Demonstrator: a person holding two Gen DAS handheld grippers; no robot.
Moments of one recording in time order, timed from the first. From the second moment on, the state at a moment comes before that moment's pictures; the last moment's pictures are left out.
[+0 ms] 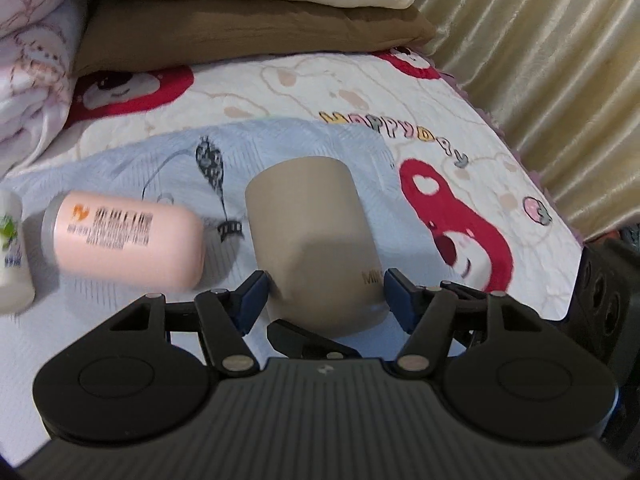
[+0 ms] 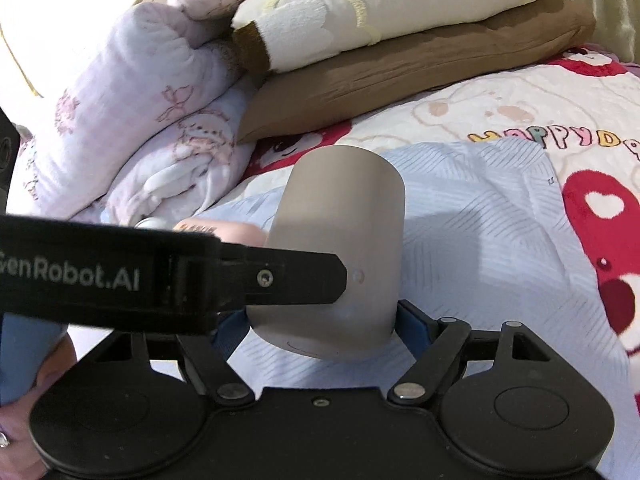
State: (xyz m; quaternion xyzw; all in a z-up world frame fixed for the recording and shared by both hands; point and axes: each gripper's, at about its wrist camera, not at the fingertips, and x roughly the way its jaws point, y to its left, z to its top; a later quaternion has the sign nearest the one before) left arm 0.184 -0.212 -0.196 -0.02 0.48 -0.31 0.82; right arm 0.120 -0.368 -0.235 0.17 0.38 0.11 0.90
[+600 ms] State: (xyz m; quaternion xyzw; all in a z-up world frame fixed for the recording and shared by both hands) left arm 0.109 -0.147 -0.201 -0.03 0.50 -0.30 0.82; right arm 0.063 -0.314 -0.231 0.16 0.47 0.16 0.85
